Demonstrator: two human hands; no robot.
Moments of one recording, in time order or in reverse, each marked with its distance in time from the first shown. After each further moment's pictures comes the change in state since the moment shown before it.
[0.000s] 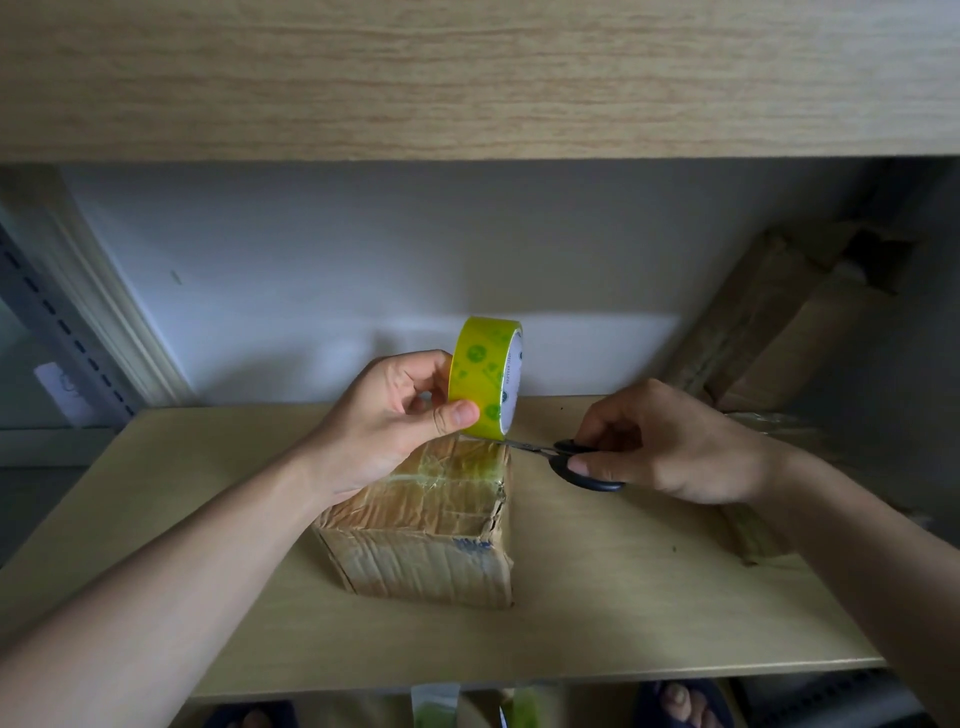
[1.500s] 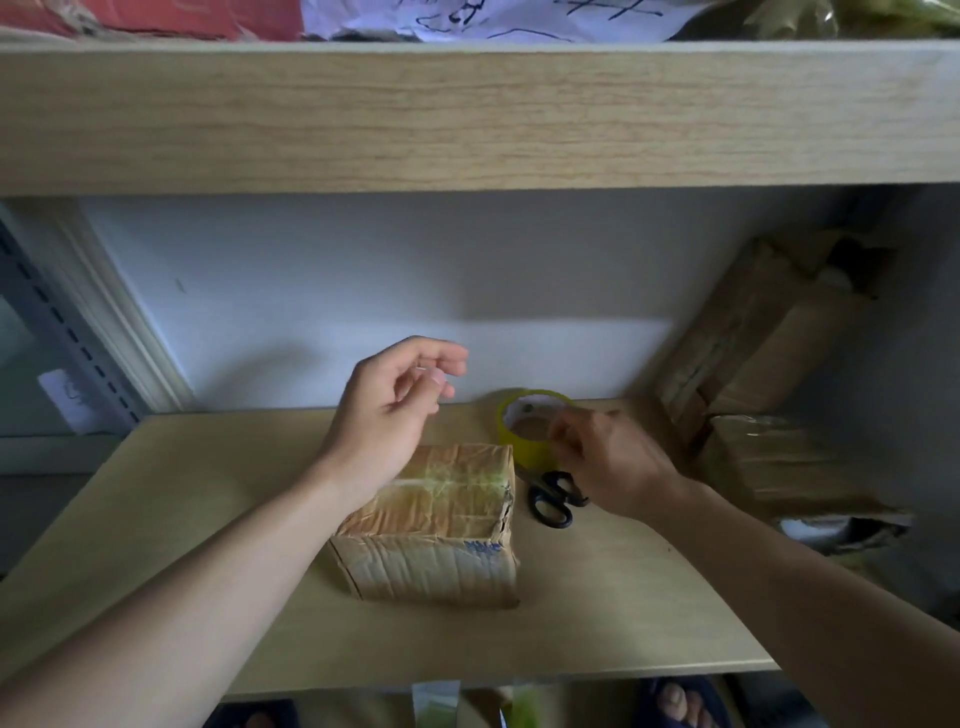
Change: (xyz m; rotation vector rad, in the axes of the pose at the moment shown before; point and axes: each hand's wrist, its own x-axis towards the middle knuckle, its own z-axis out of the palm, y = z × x) left_hand -0.003 0.006 0.010 0.380 0.319 0.048; right_hand 0.051 0.049 0.059 -0.375 0.264 0.130
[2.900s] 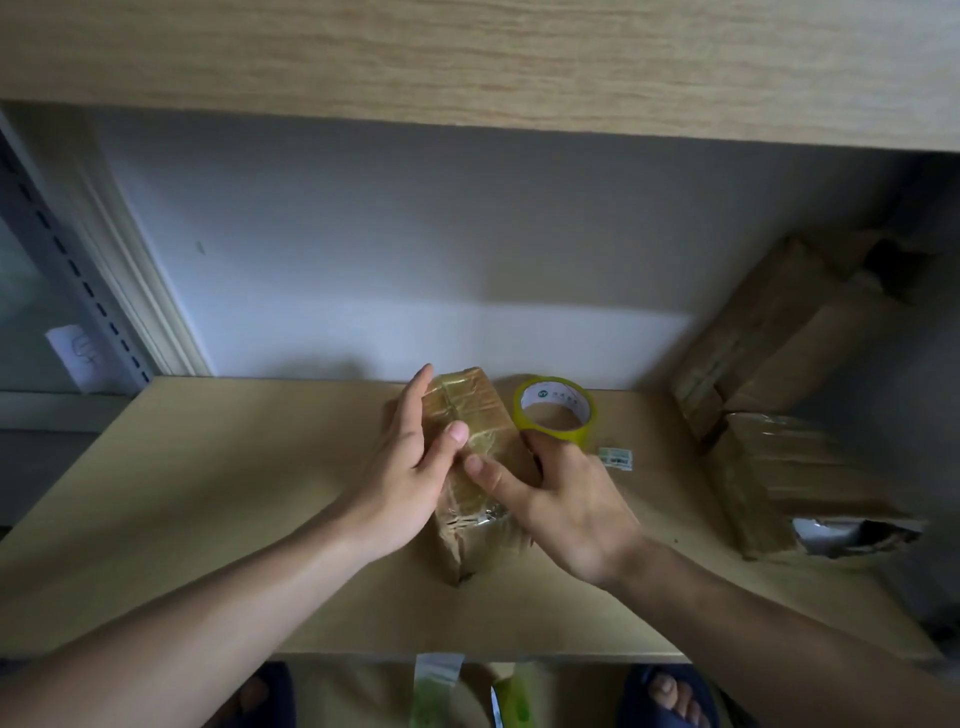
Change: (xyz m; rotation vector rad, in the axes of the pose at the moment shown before) left_hand -0.052 -0.030 0.012 0.111 -0.103 -0.288; right_hand -0.060 -0.085 -0.003 0.540 -0.052 0.040
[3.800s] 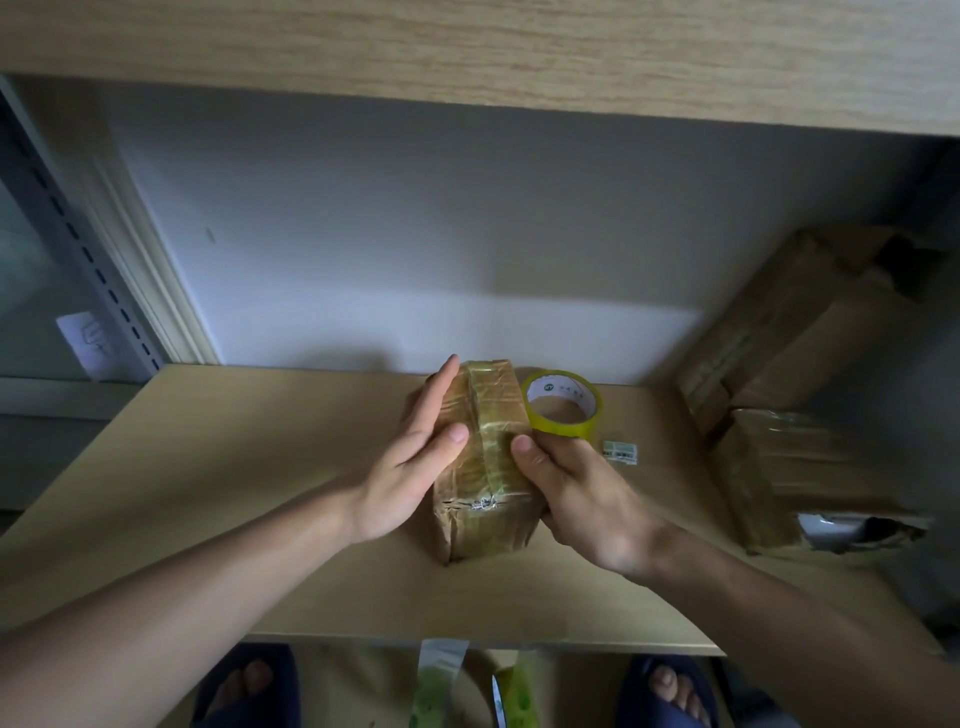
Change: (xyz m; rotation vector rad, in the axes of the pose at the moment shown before) left_hand 0.008 -0.029 -0.009 -0.117 -0.227 0.162; right_hand 0.004 0.020 0.000 0.161 -0.124 0.013
